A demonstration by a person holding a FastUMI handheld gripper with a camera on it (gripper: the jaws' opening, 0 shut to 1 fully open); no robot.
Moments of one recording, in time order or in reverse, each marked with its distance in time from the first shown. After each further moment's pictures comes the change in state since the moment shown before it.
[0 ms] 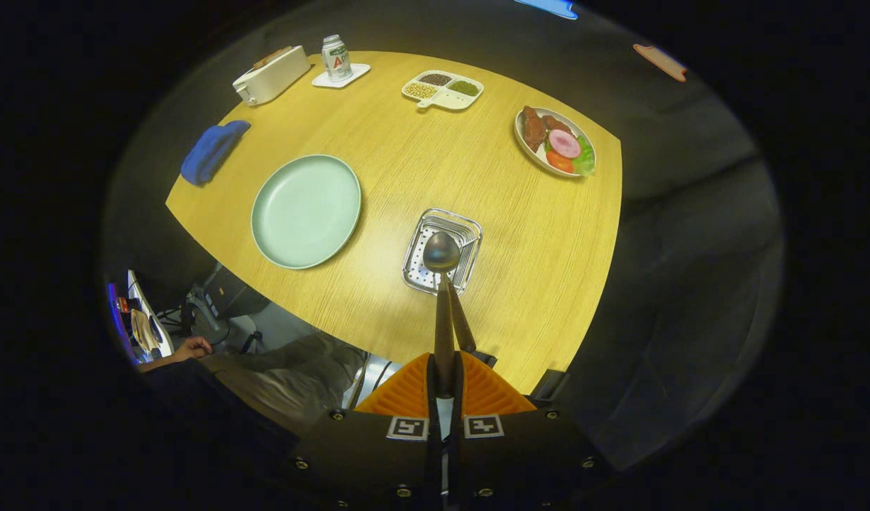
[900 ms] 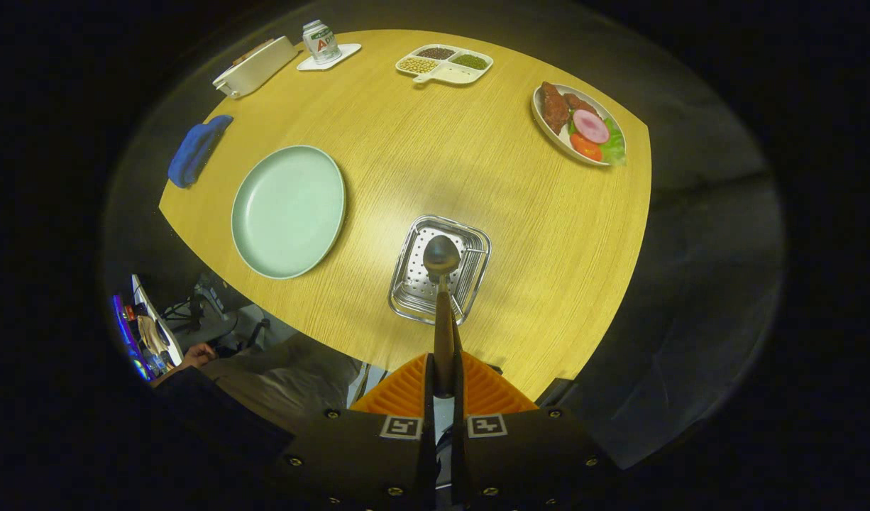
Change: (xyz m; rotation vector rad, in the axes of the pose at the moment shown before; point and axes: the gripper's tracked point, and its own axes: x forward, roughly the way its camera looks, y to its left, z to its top) arm 0.038 -0.007 0.031 -0.008 0.096 0.036
